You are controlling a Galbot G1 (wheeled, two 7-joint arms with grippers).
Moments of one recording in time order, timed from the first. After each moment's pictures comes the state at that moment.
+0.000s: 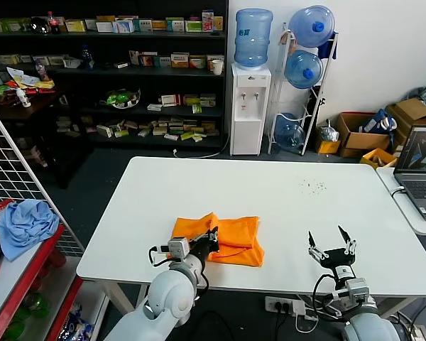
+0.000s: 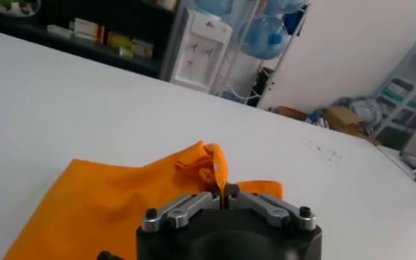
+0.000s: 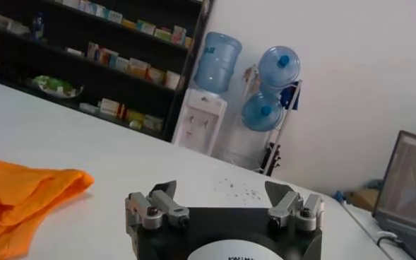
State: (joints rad) left arm 0.99 -1.30 0.07 -1.80 -0.80 0.41 -0.48; right arm -1.44 1.22 0.61 1.83 0.05 -0.06 0.03
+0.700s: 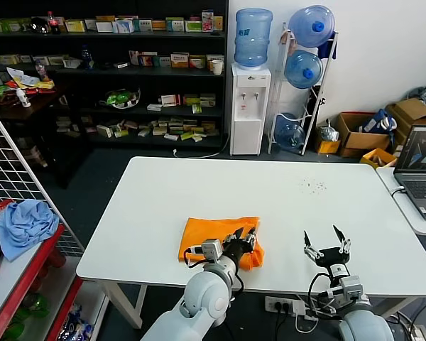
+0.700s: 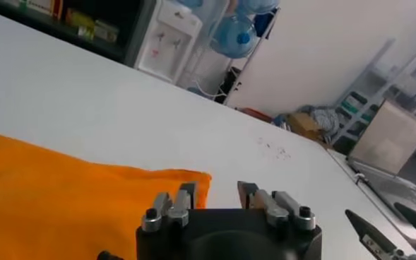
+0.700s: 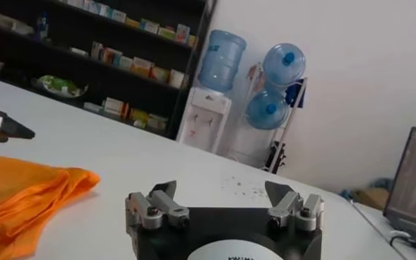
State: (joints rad) left arm 0.97 -1.46 0.14 -1.68 -0.76 0.33 -0.42; right arm -1.41 1.24 0.58 1.81 0.03 -0.07 0.01
